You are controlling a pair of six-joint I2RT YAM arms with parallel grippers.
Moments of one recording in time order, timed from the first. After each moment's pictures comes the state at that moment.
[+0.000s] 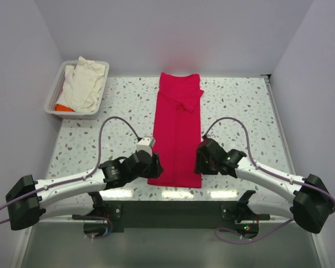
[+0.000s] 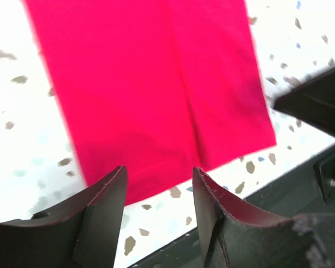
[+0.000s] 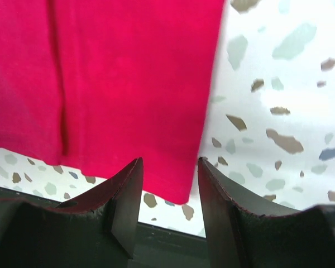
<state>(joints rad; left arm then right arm) -1.09 1.07 0.60 -0.28 -0.29 -0.78 0.81 1.15 0.67 -0.58 0.15 0.78</state>
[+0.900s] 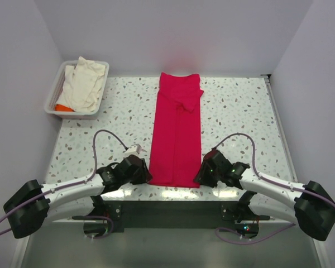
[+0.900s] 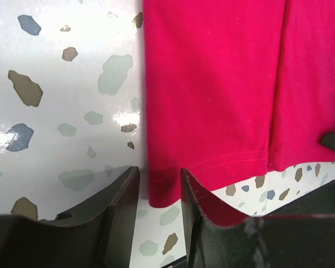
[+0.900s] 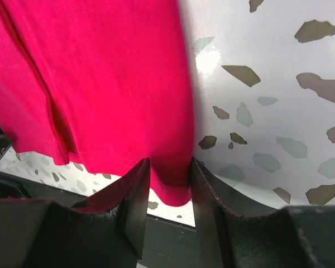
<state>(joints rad) -0.91 1.00 0.31 -0.17 -0.15 -0.97 0.81 1.03 0.39 -0.39 0.01 1.15</state>
